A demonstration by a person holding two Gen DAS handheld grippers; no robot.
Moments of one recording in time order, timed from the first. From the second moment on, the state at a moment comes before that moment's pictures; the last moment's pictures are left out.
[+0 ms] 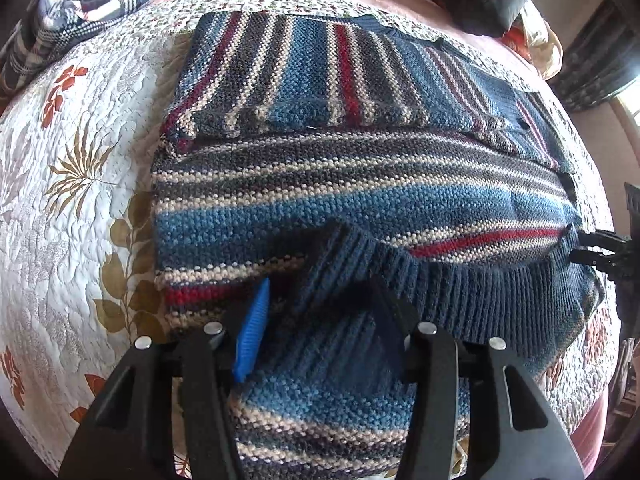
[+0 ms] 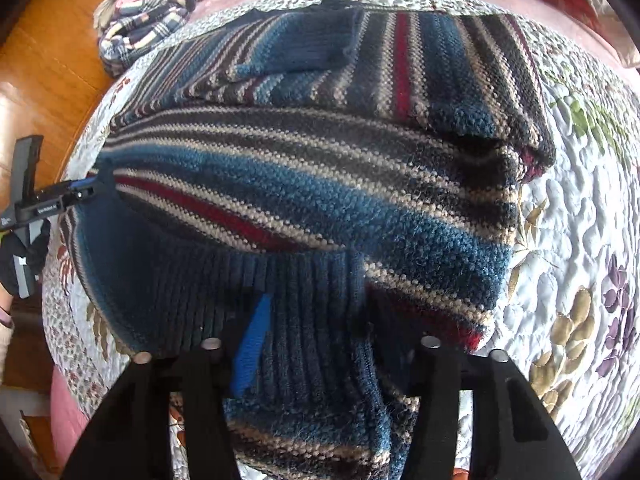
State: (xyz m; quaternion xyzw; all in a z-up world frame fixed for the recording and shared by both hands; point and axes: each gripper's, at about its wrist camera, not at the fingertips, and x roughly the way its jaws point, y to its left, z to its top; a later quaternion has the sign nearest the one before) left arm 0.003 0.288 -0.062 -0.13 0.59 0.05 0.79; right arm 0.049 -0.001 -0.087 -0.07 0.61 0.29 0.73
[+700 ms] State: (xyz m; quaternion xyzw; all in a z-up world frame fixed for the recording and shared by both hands) left arm -0.054 0.261 0.016 -0.13 0.49 0.10 0.86; right arm -0.010 -0.034 0.008 -0.01 0.52 0.30 0.80
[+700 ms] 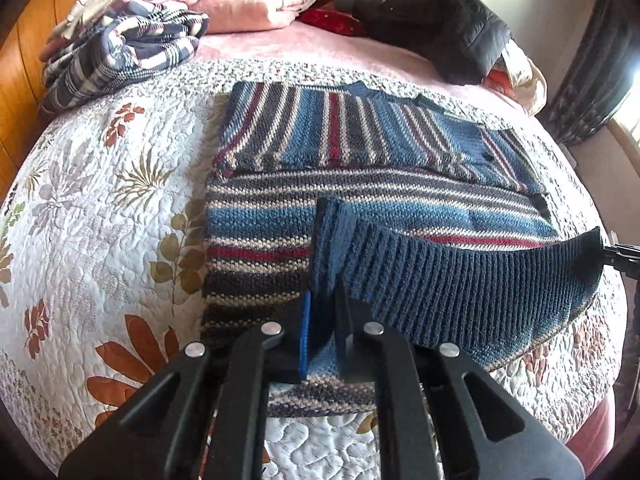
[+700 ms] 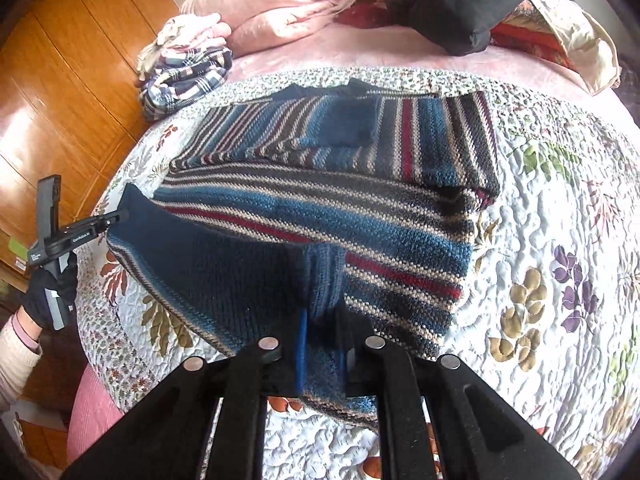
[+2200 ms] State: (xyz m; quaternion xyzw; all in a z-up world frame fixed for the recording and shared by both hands) left arm 0.227 0.341 -0.054 -0.10 0.48 0.18 0.86; right arm 0.275 0.023 -0.042 0.00 0.53 0.18 0.83
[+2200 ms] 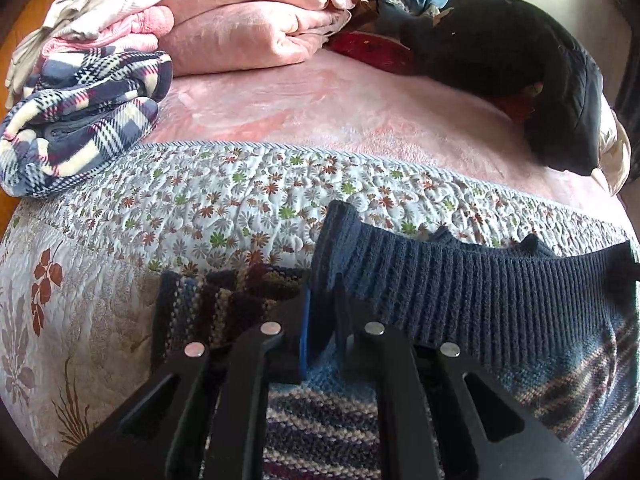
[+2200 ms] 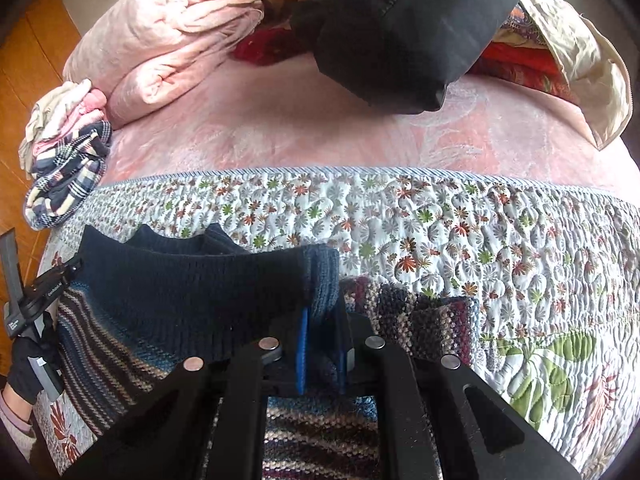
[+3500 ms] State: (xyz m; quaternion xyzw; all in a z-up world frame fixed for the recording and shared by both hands) left arm 0.118 0.311 -0.063 -0.15 0.51 0.11 0.84; right arm 0.178 -0.023 -0.082 0.01 0.57 0.20 0.80
